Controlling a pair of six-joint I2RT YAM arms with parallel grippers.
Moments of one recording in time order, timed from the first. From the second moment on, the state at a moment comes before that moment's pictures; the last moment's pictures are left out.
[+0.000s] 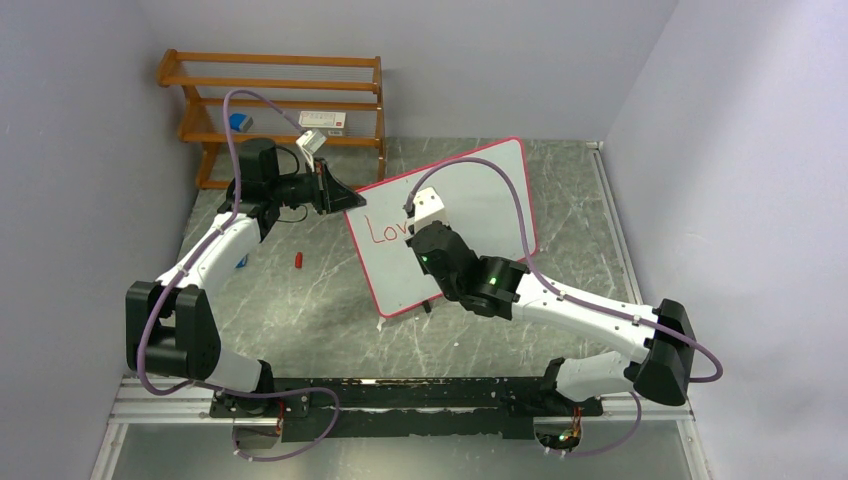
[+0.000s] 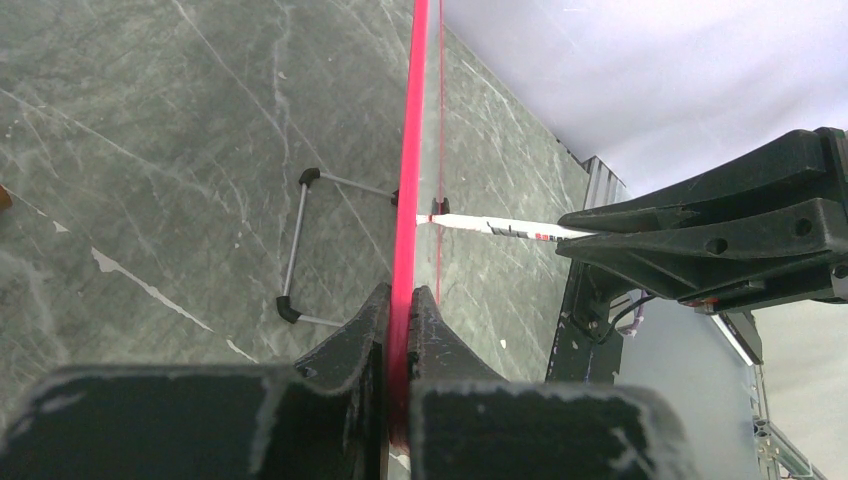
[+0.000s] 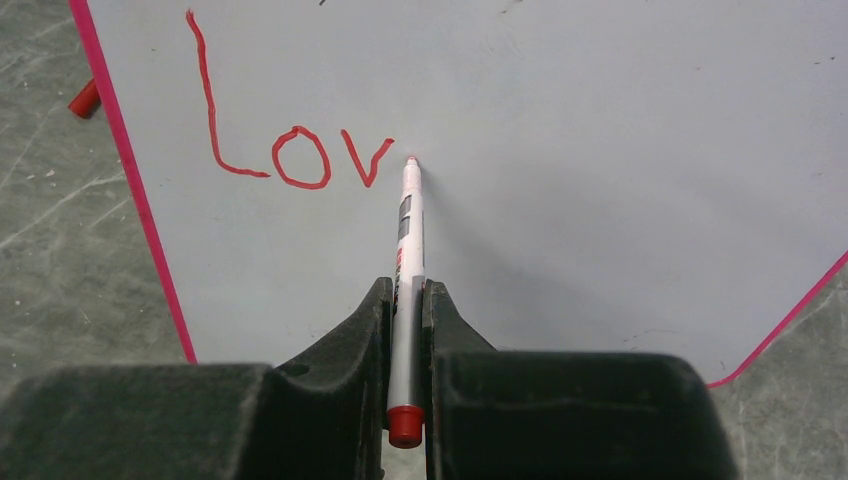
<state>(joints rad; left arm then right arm) -0.16 1.45 1.05 0.03 1.06 -0.28 1.09 1.29 1.07 -0.30 0.67 0.14</state>
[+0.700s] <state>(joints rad) -0.16 1.45 1.05 0.02 1.06 -0.28 1.08 1.29 1.07 -0.30 0.72 0.14</state>
